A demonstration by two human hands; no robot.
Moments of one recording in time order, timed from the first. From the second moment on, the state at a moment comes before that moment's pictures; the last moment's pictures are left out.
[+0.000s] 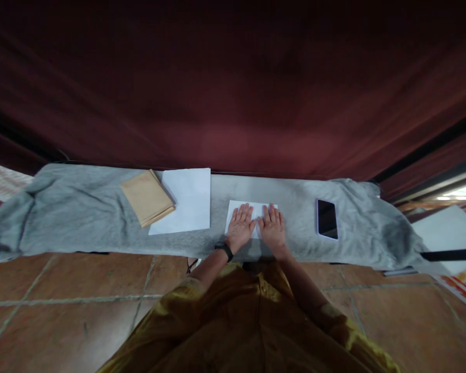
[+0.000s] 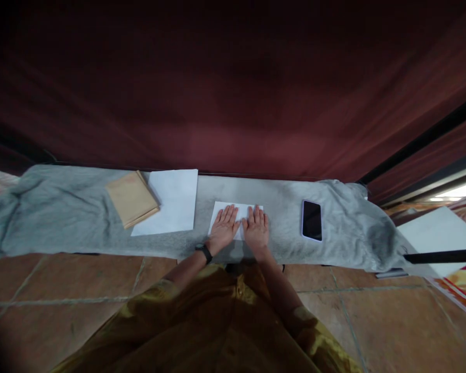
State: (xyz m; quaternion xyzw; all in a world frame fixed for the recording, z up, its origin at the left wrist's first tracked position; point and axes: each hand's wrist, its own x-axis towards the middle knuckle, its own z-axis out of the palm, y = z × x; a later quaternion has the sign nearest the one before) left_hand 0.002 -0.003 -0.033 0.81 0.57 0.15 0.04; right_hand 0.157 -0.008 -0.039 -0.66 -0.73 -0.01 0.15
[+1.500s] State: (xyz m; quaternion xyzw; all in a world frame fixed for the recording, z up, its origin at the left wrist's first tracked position) left_hand -0.051 -0.047 -0.005 0.95 0.29 0.05 0.10; right_hand 0.160 0.040 -0.035 -0.58 -0.81 -0.01 0.13
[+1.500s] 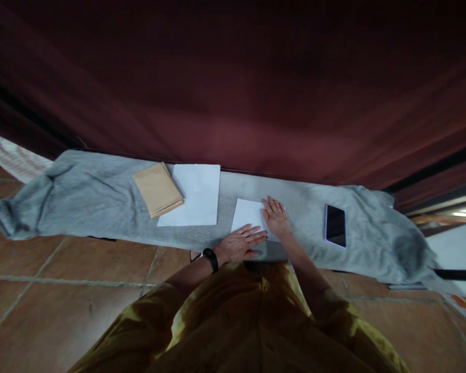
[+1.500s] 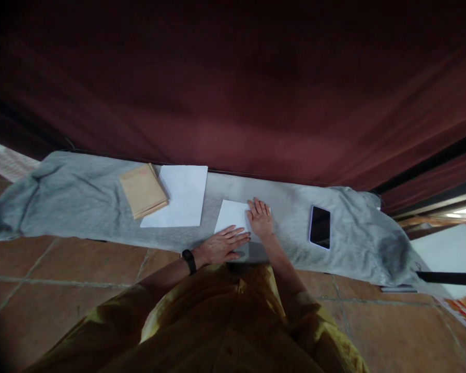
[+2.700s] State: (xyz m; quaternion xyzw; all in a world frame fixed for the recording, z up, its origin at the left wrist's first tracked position) left_hand -0.012 0.006 -0.032 0.79 0.60 0.11 0.04; right_hand 0.168 -0.031 -0.040 -0.58 -0.80 -0.02 0.13
